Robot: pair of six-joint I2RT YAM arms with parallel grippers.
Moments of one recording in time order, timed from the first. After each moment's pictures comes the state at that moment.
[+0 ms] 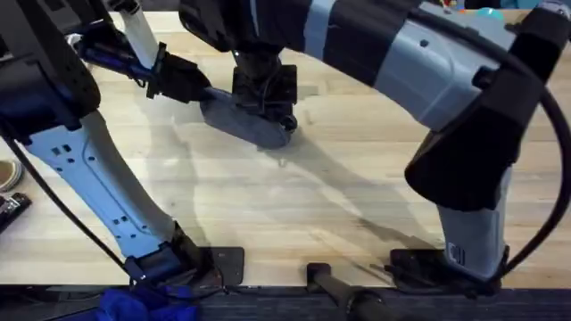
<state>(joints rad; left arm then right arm) 0.40 2.28 1.78 -1.61 0.90 2.06 0.89 2.25 2.22 -1.51 0.15 0.95</state>
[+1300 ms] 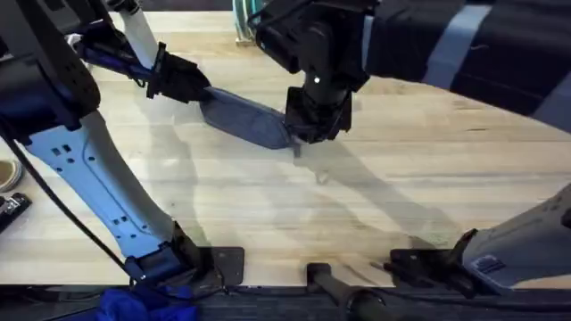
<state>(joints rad) 0.40 2.28 1.78 -1.61 0.90 2.06 0.81 1.81 1.53 -1.20 0.05 0.94</state>
